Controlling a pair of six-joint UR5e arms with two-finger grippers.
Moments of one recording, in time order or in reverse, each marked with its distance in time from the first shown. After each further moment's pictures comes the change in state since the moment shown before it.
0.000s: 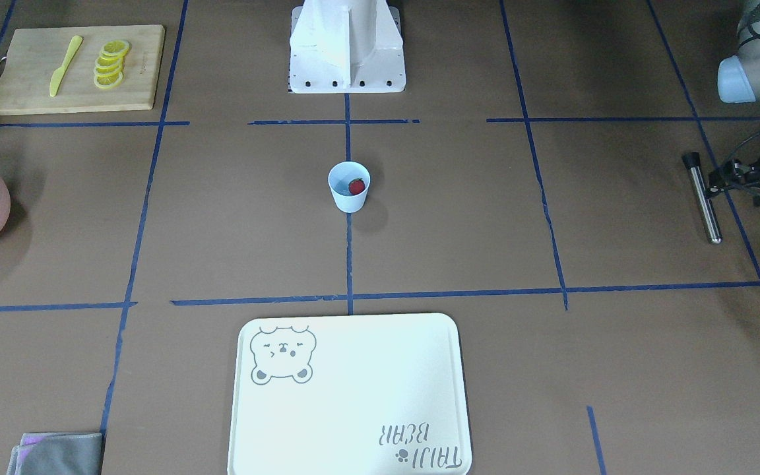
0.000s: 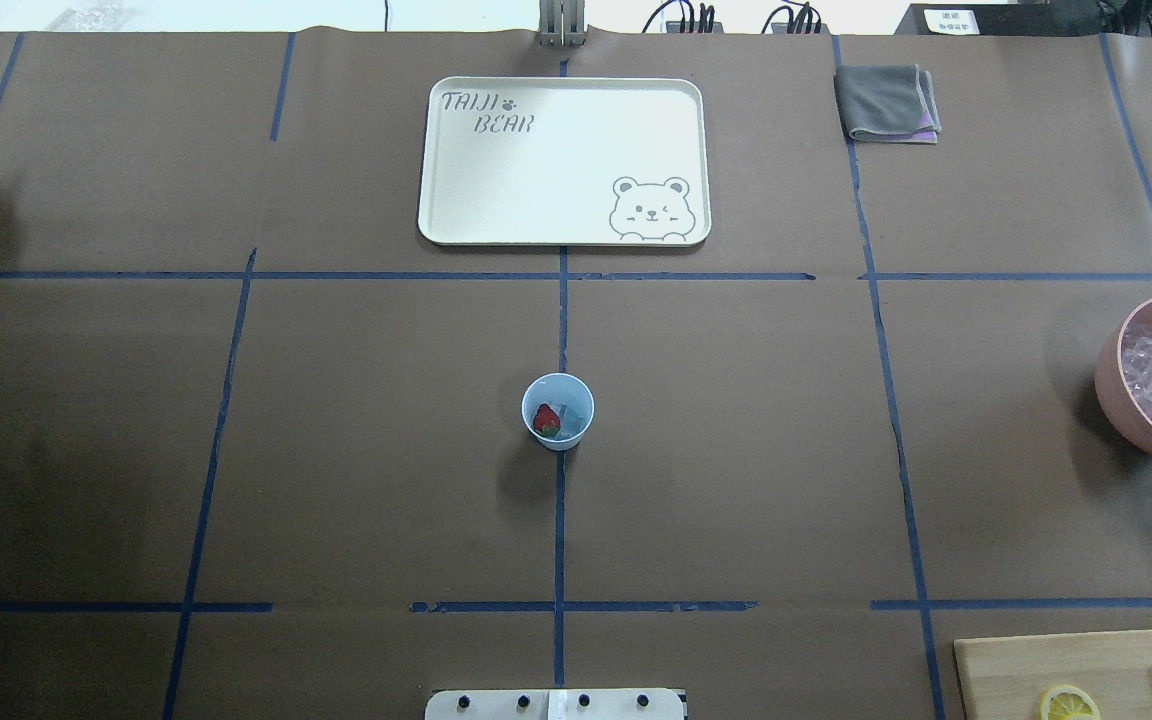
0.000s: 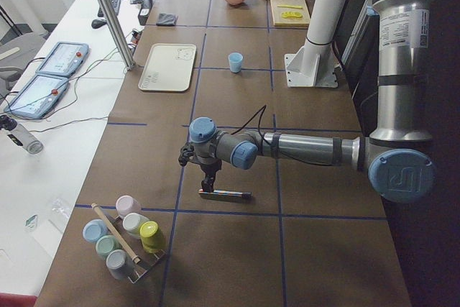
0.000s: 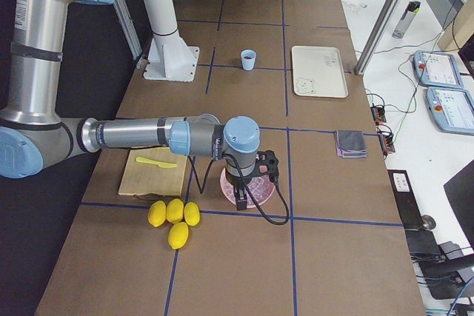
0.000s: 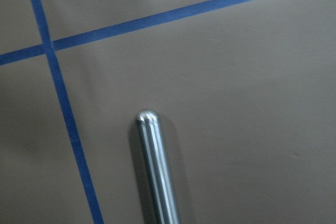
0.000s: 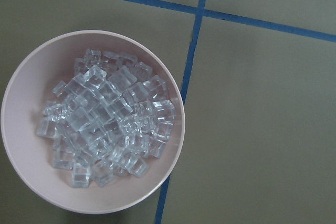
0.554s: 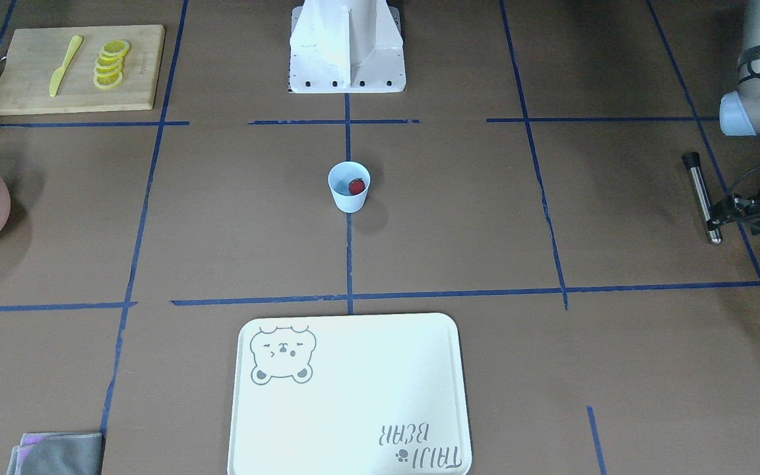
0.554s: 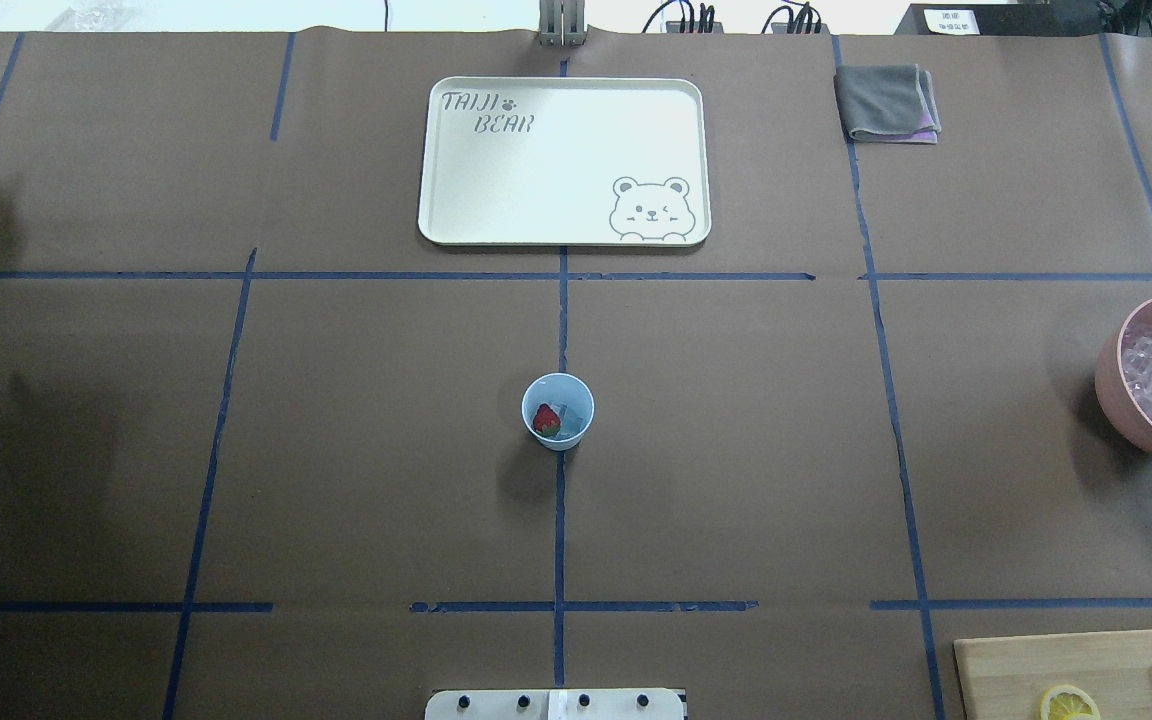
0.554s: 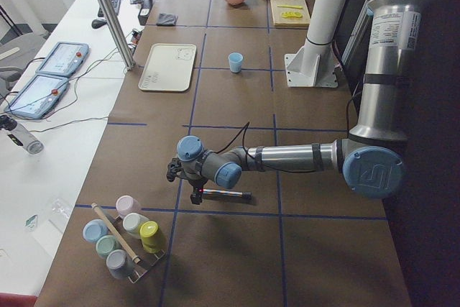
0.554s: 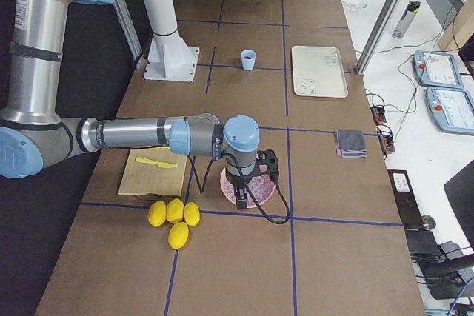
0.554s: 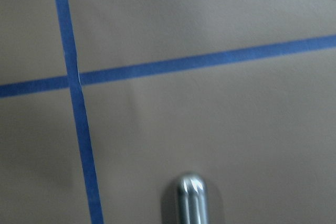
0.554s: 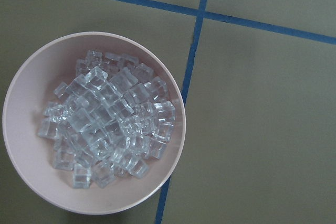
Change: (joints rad) left arm 0.004 -0.090 0.189 -0.144 0.002 -0.082; right arm 0.000 -0.001 0.002 0.005 0.000 0.001
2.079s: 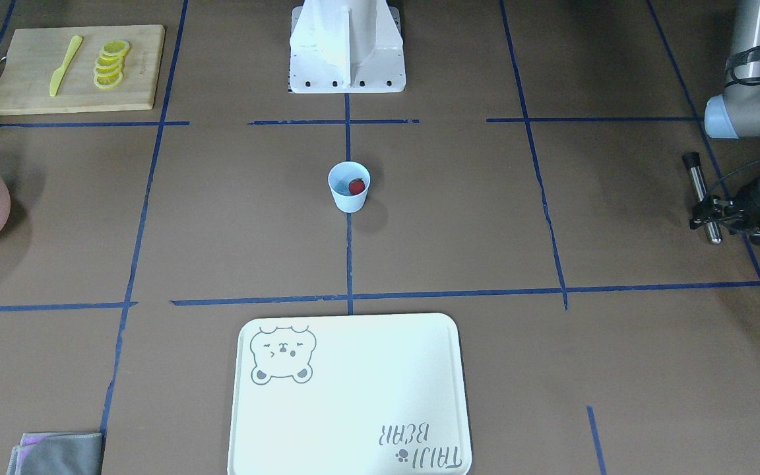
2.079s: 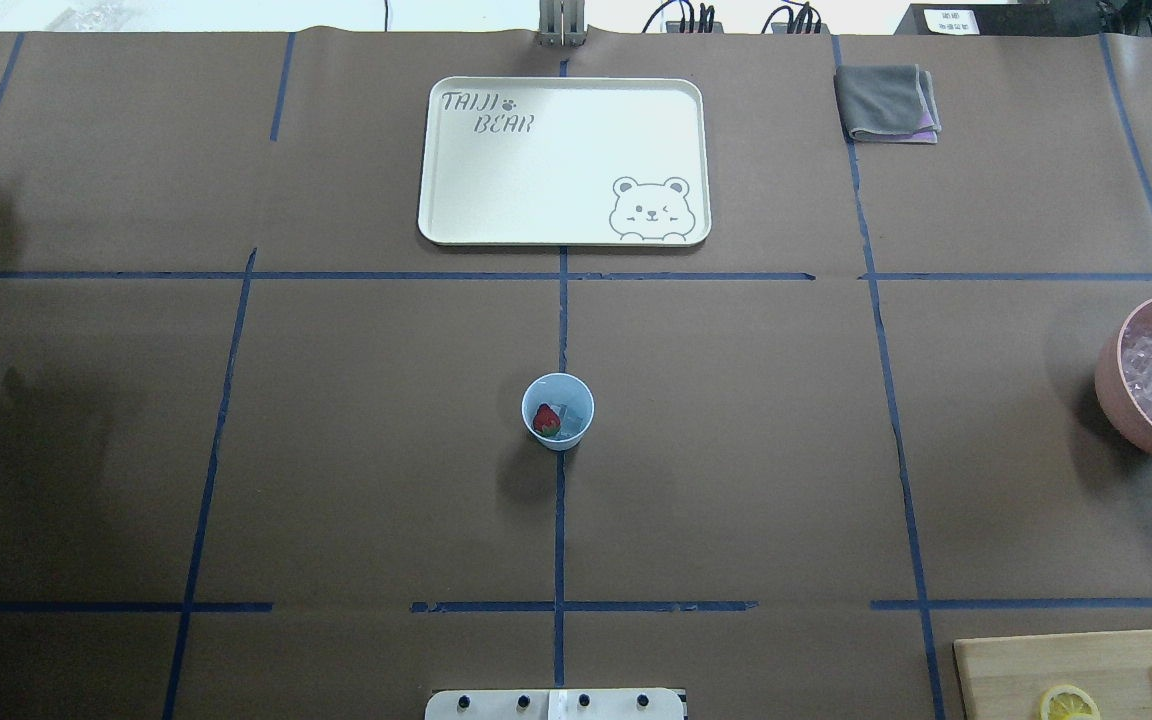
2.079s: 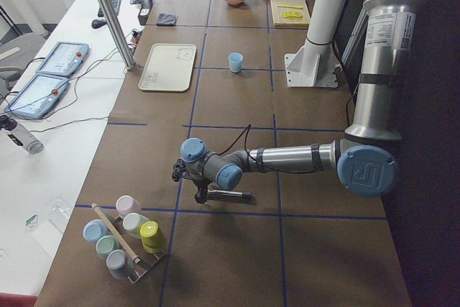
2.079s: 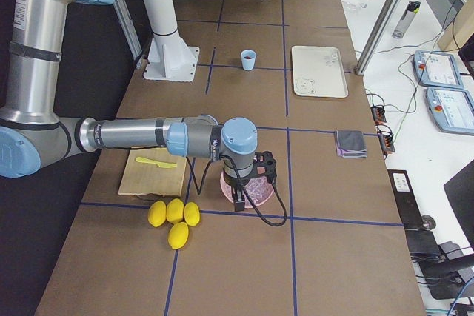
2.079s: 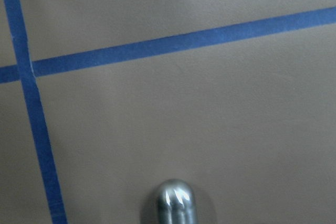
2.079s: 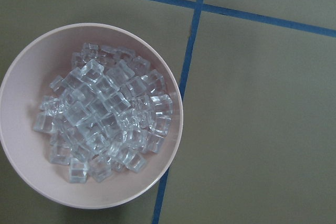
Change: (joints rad) left arm 0.057 0.006 0.014 -0.022 0.000 -0.008; right arm 0.000 -0.013 0.000 0.002 -0.003 -0.003
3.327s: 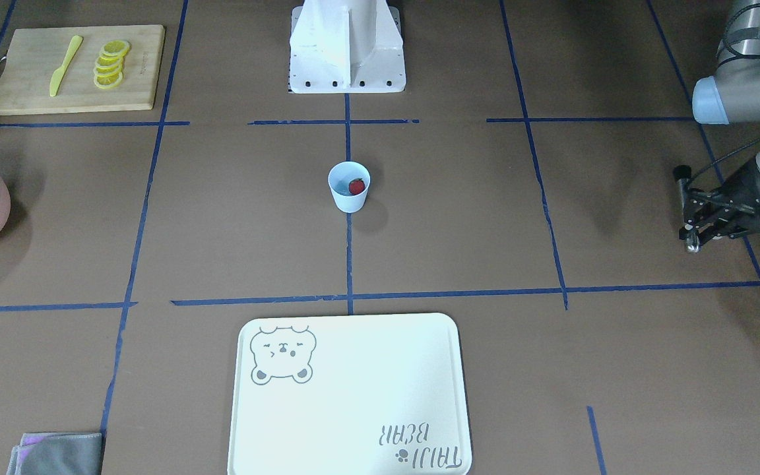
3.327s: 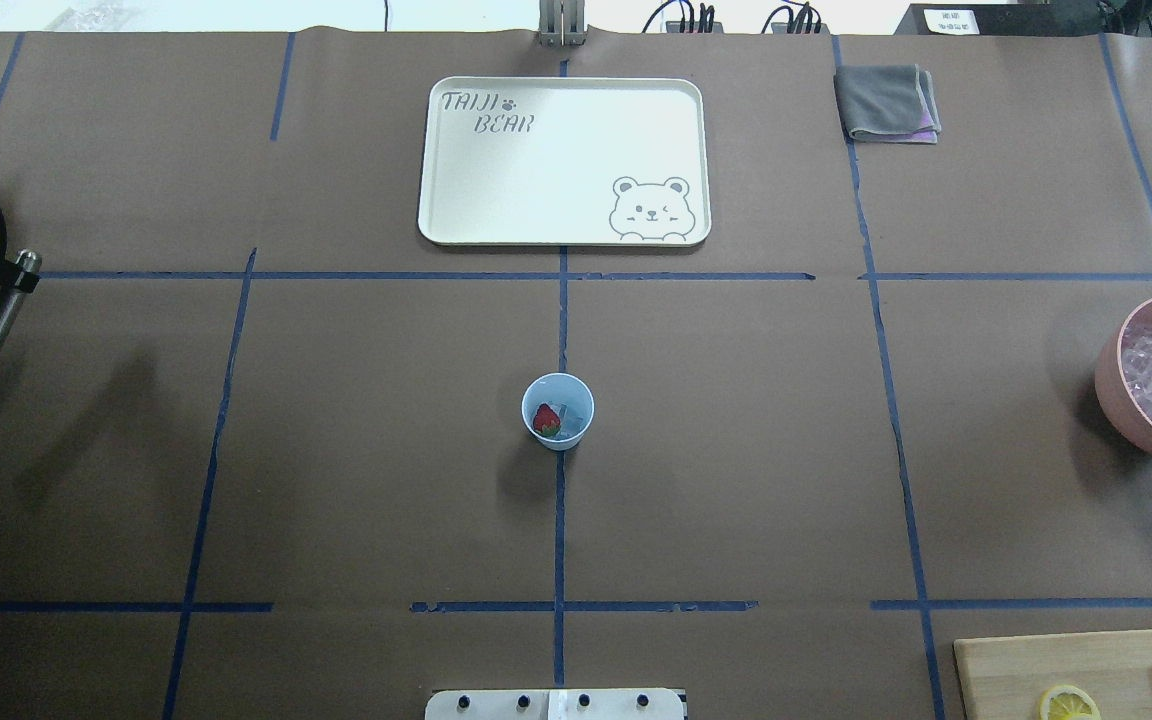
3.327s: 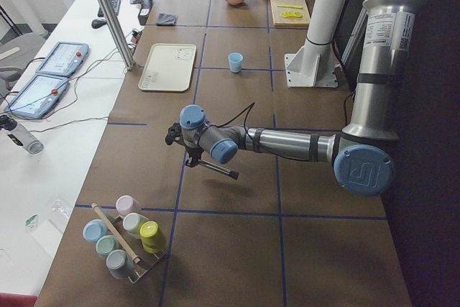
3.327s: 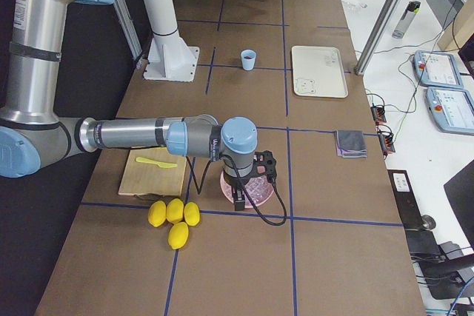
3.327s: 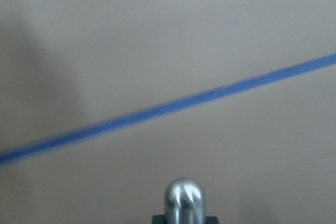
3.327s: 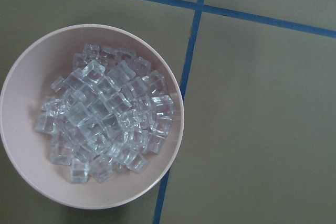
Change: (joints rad) left arm -0.008 -0.050 -0.243 -0.079 0.018 0.048; right arm 0.000 0.000 0.003 -0.001 0.002 0.002
